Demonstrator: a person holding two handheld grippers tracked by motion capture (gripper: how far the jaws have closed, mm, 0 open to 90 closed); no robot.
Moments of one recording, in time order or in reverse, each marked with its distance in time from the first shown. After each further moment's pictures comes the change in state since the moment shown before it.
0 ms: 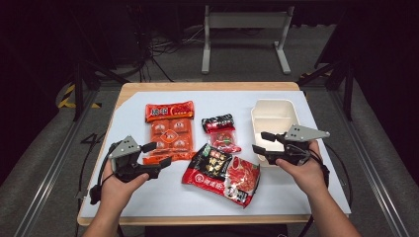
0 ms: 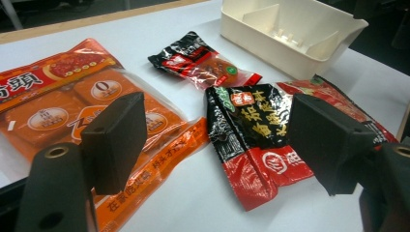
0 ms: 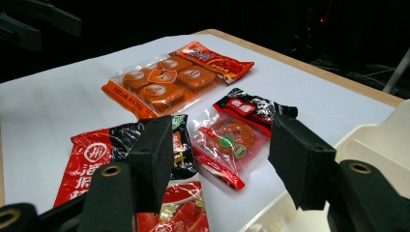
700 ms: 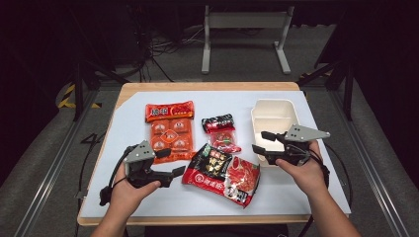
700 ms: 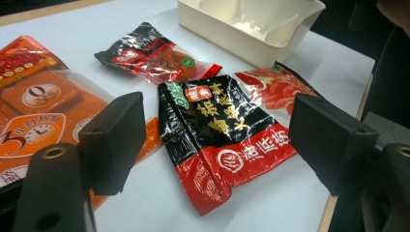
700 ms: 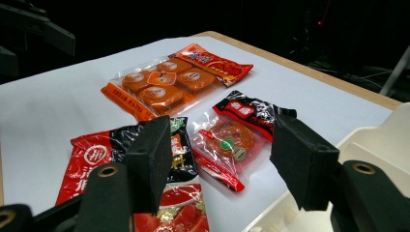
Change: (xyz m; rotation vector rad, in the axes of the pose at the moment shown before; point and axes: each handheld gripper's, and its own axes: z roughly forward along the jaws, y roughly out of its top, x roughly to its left) left arm -0.026 0.003 0.019 0.056 -0.097 0.047; right arm 0.002 0.002 -0.001 -0.006 -0.005 -0.002
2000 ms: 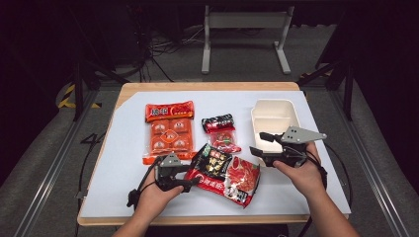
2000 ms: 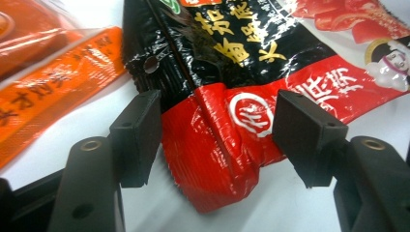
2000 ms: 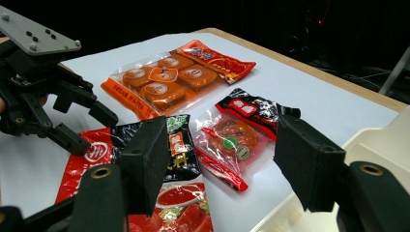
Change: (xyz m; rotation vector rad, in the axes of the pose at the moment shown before) left arm 0.001 -0.045 0.081 0.203 -0.015 -0.103; right arm 0.006 0.000 0.004 0.012 -0.005 -0.019
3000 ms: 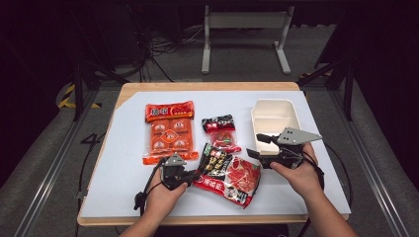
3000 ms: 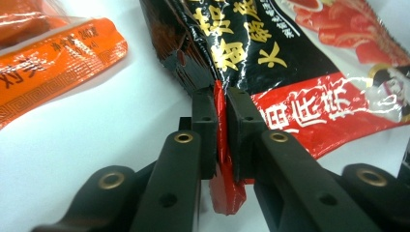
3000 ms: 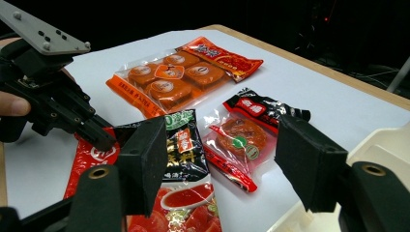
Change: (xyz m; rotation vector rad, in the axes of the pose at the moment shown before) left arm -0.011 0.003 0.006 -0.018 0.020 -0.114; right arm 0.005 0.000 0.006 0.009 0.015 -0.005
